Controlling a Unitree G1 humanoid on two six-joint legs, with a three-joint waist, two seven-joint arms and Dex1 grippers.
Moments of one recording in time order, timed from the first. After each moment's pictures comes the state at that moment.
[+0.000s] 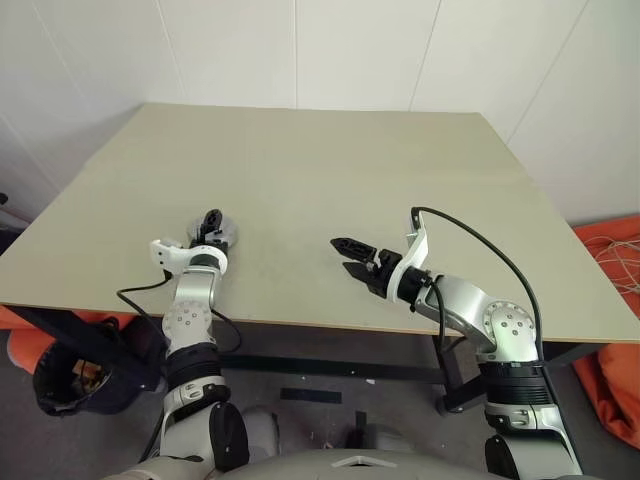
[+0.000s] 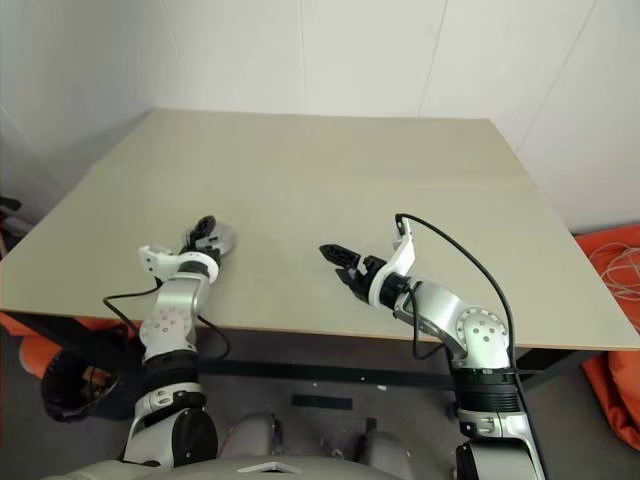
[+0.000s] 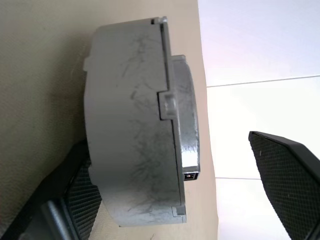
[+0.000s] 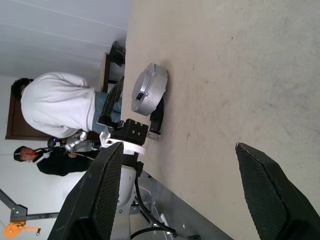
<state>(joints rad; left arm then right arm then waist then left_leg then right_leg) -0.42 -0.11 0.56 0.24 -1.11 0.33 0.21 -0.28 -0.27 -0.07 -0.05 1.75 0.95 -0.40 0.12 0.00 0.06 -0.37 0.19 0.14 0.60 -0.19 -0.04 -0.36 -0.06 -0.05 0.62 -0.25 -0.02</state>
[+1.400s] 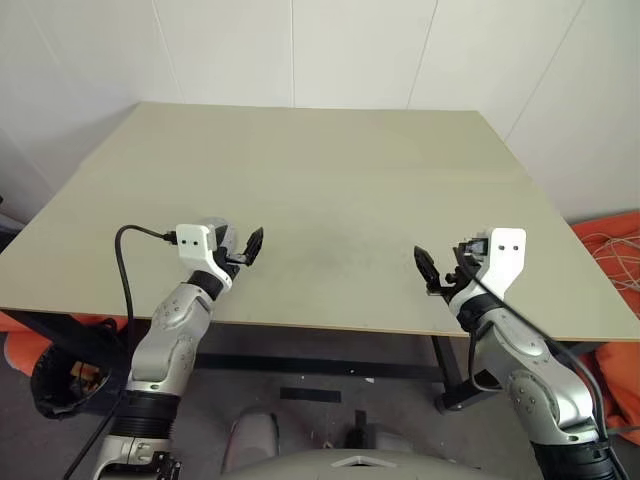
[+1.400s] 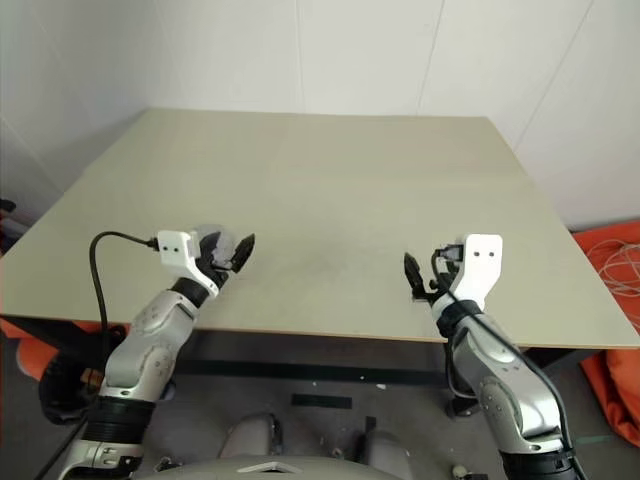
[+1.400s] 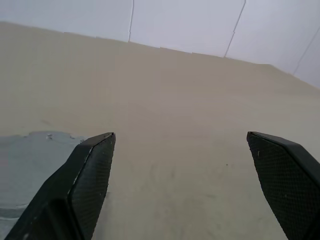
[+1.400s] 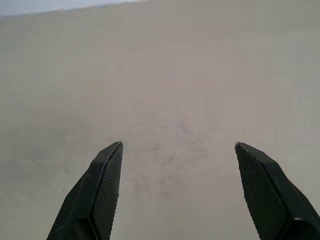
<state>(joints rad) -0.12 0.25 0.01 -0.02 -0.42 0.11 -0.23 0.11 -0.45 0.00 -0.42 0.50 0.36 -0.08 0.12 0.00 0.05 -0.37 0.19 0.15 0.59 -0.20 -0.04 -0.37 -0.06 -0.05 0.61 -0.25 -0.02</state>
